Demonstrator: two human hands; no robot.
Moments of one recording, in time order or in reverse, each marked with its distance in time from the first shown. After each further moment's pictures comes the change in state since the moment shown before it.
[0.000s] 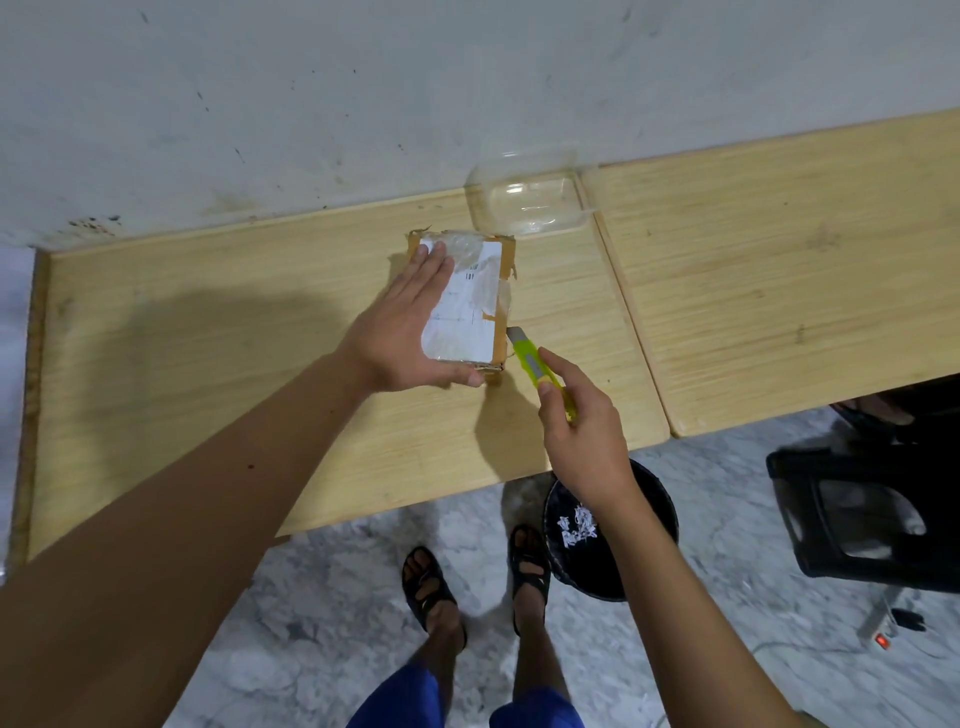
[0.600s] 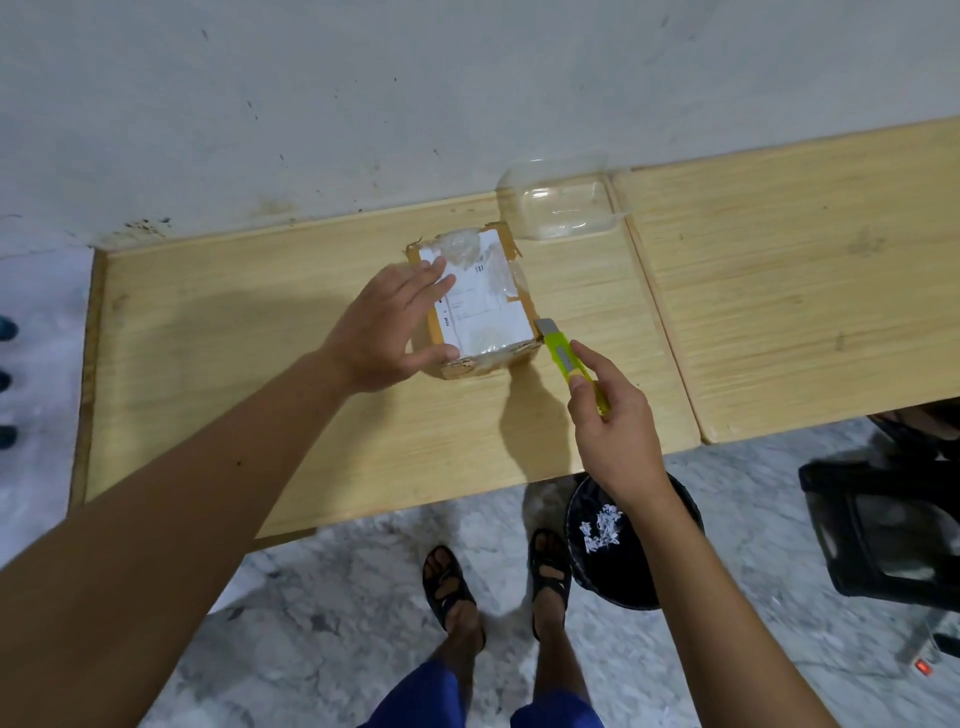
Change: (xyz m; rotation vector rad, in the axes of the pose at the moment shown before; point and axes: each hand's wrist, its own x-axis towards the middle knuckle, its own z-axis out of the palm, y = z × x) left_hand -0.021 -0.048 -0.014 0.264 0.159 0.164; right_hand 0.006 -0.003 -0.001 0.053 0.002 0.013
